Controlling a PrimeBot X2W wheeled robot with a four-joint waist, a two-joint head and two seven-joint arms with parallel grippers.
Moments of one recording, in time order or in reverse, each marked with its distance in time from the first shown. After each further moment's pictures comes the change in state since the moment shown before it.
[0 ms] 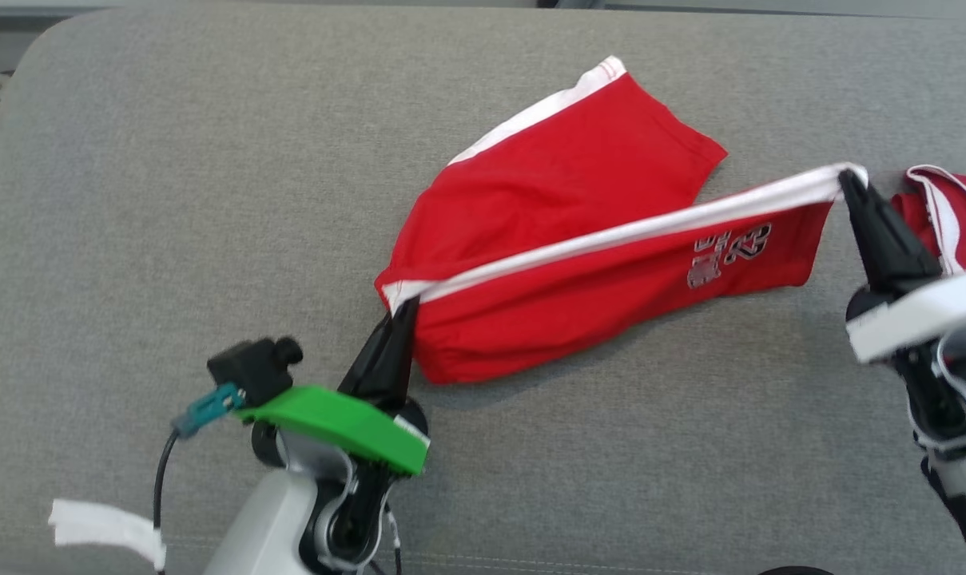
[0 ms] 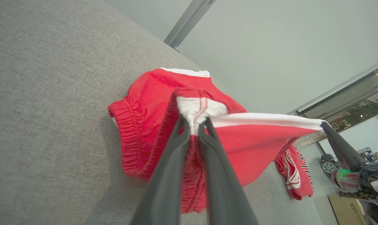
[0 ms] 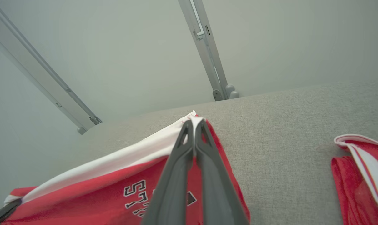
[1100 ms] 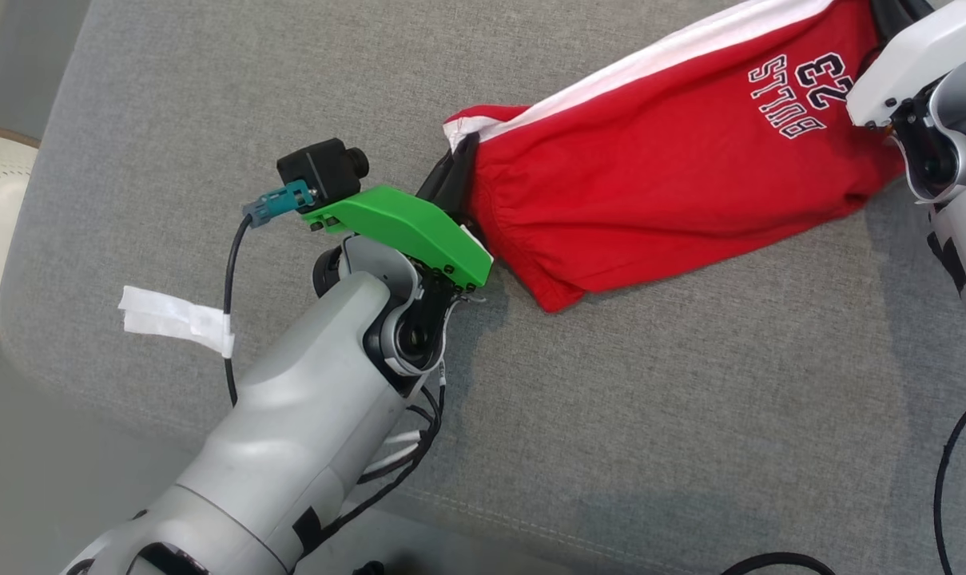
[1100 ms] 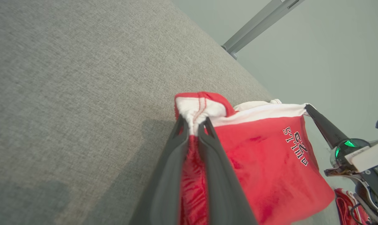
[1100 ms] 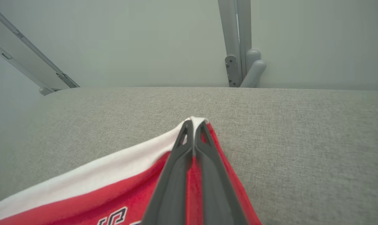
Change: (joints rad) left arm -0.686 -0.039 -0.445 0.546 -0.546 0.095 -0.148; right arm -0.829 0.022 0.270 0.880 -0.091 0.000 -0.012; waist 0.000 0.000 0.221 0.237
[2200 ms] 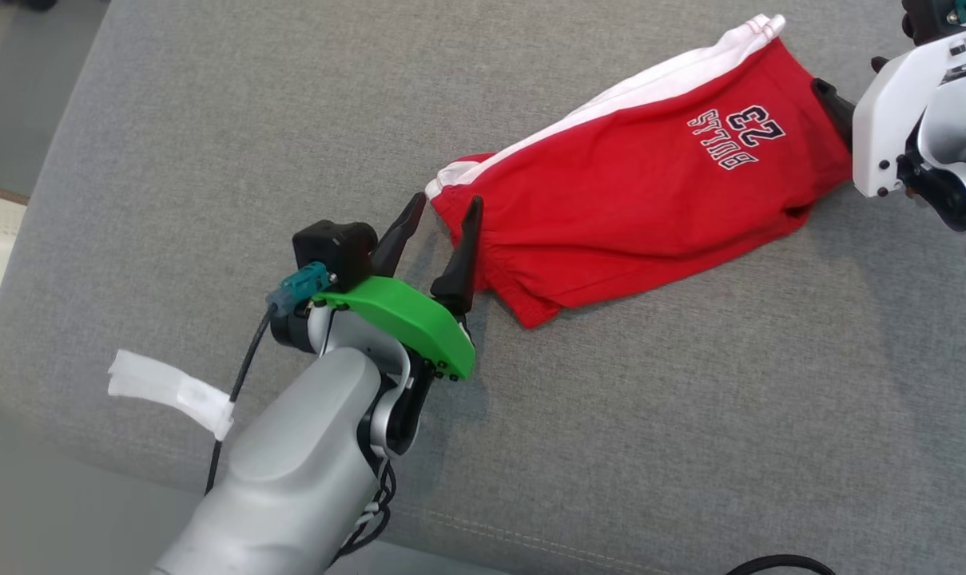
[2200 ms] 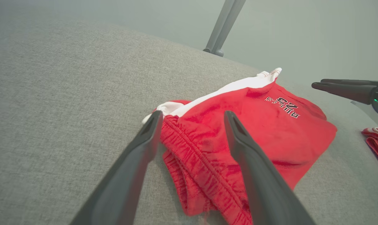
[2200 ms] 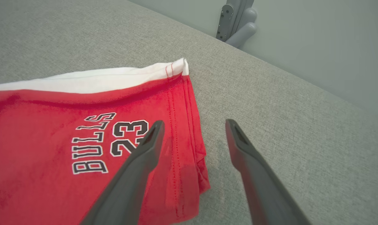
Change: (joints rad) left arm 0.173 0.062 0.060 -0.095 0.468 0.031 -0.015; right arm -0.015 -0.155 0.383 -0.089 0.043 0.000 0.330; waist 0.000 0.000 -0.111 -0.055
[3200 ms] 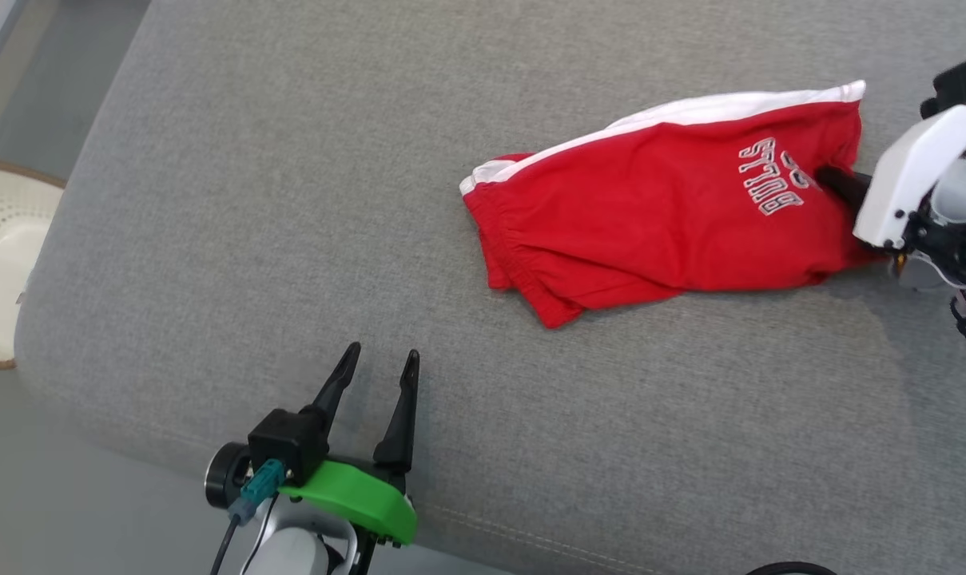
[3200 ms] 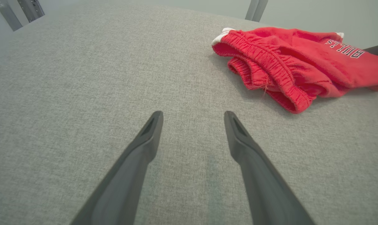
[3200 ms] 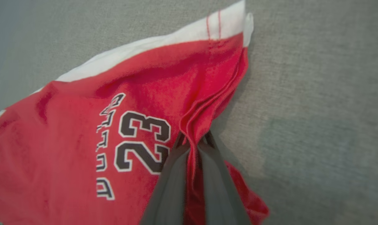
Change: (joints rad) left arm 0.525 -0.056 0.443 -0.258 0.620 -0.142 0.000; right arm 0.173 0.009 -0.159 -0.028 0.348 0.001 0.167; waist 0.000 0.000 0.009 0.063
